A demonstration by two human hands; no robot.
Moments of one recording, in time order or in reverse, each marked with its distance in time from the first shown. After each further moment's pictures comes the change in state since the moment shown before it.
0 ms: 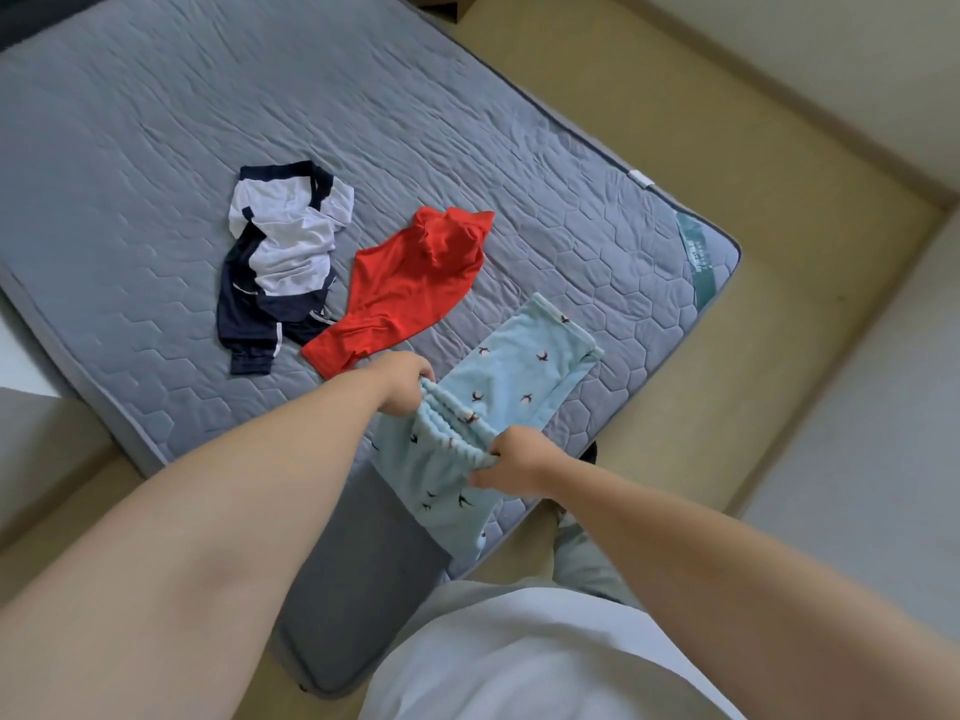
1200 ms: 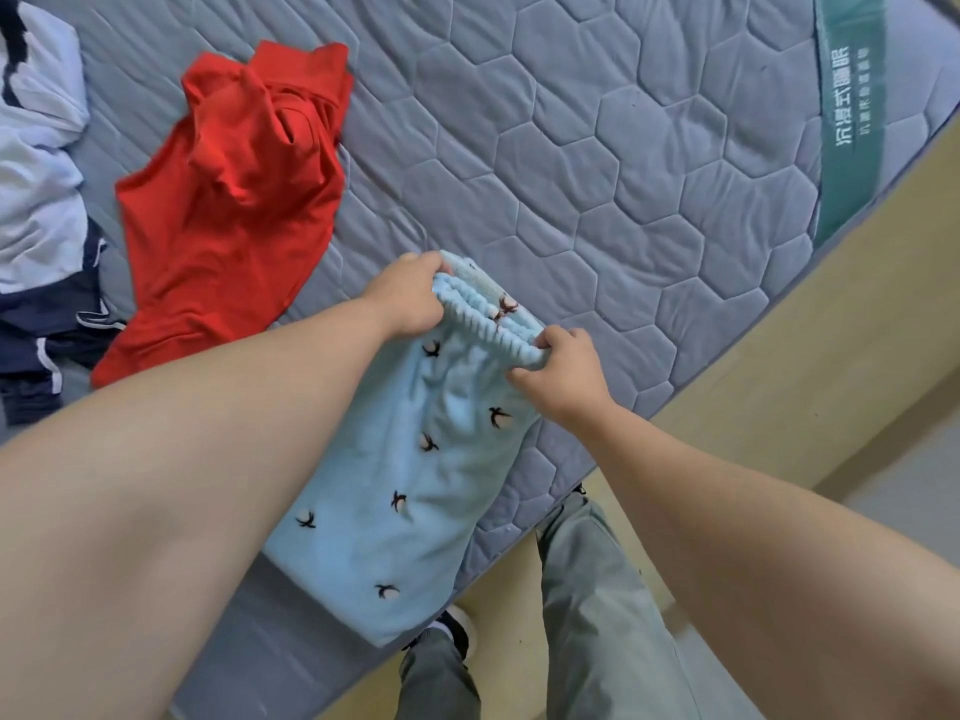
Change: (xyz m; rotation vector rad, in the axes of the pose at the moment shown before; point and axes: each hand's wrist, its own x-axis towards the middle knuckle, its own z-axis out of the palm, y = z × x) left_hand 0.503 0.108 0.044 -0.119 0.016 -0.187; right_hand 0.379 0.319 -0.099 0.602 0.222 0.179
